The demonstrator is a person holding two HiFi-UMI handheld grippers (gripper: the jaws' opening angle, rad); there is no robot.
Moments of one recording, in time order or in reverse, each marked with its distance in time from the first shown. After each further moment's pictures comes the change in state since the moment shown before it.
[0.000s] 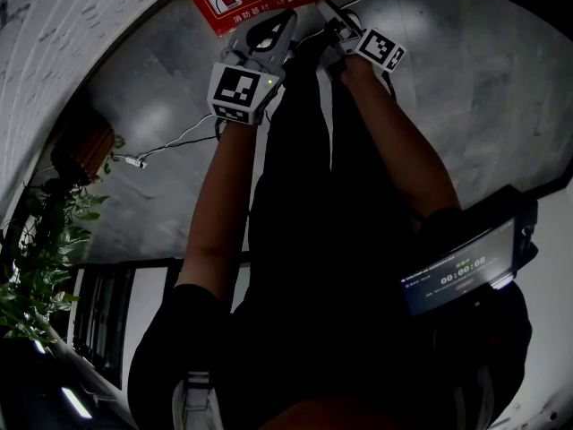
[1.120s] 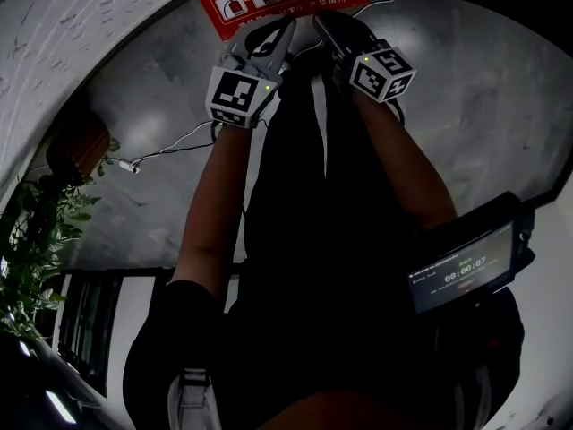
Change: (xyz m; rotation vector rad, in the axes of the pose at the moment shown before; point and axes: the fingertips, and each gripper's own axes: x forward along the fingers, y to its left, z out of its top) left arm -0.018 -0.002 0.041 0.051 -0.057 0.012; right arm -0.023 0.131 0.014 -0.679 0.147 0.062
